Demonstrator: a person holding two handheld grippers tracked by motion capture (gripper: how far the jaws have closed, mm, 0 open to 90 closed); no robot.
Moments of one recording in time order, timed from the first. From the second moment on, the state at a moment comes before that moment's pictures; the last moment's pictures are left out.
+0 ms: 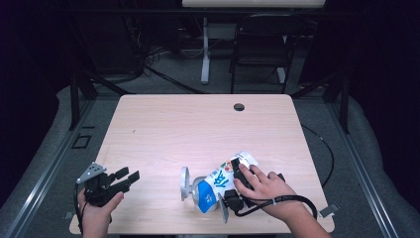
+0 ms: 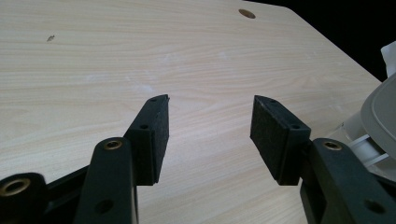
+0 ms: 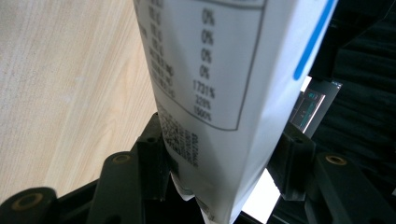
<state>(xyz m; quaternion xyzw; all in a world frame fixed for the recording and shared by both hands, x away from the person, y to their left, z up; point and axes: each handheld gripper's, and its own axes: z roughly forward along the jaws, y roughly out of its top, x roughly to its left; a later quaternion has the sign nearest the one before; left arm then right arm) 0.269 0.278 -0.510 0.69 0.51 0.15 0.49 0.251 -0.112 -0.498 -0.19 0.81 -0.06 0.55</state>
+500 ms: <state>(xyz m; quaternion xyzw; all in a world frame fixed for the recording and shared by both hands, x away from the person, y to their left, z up) 0.269 0.279 -0.511 0.69 0.51 0.15 0.49 0.251 -0.112 -0.498 -0.20 0.81 -0.06 0.56</state>
